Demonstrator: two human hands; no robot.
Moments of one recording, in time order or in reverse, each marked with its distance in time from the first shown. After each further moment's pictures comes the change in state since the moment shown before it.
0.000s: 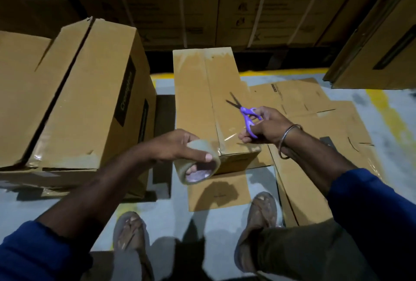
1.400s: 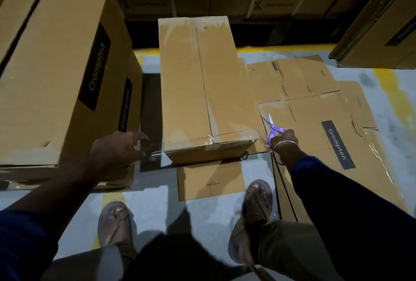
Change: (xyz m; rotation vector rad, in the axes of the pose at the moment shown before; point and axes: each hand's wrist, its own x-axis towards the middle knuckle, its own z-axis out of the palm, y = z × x) left_hand 0.026 -0.133 -0.053 0.863 0.355 -0.421; right_hand 0.141 0.199 -0.087 -0.297 0.674 0.265
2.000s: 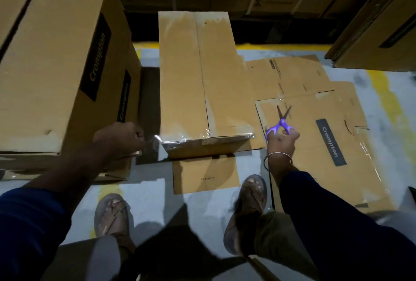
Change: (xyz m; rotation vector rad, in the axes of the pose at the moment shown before) left_hand 0.011 -0.004 0.008 -0.046 0.023 -0.052; right_hand -0.071 0.008 -0.003 0.334 0.181 -0.181
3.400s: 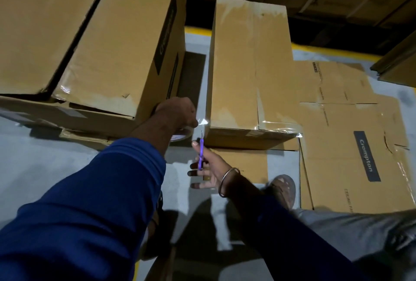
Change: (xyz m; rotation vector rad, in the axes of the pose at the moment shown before) left_hand 0.008 -0.008 0.003 -0.248 -0.025 0.007; right_hand -0.248 -0.030 0.119 -0.066 -1.157 0.632
